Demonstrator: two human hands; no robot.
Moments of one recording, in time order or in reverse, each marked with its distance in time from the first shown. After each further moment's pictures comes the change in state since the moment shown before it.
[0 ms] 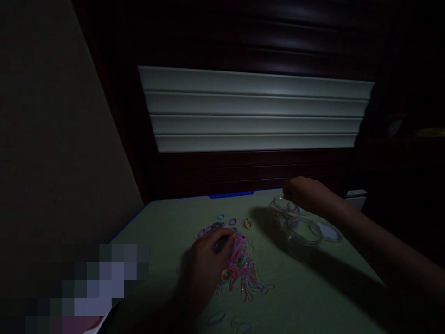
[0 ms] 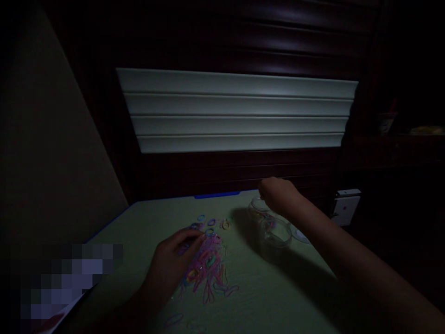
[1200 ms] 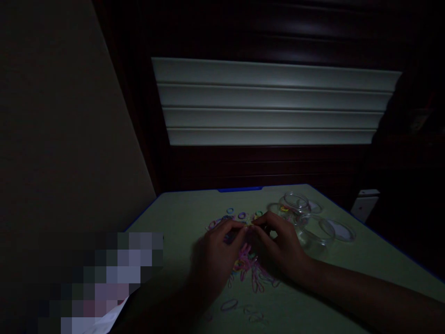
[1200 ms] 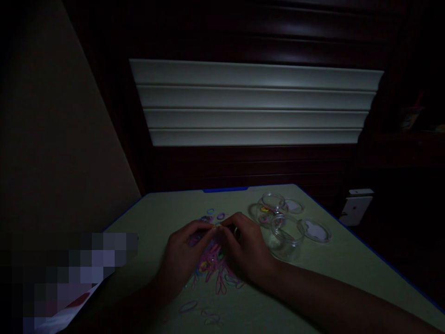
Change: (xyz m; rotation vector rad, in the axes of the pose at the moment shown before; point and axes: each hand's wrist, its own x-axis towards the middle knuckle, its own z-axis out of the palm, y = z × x) left_hand -0.002 0.006 0.000 -0.030 0.038 -0.050; right_hand -0.055 -0.114 0.066 1.117 0.378 -0.199
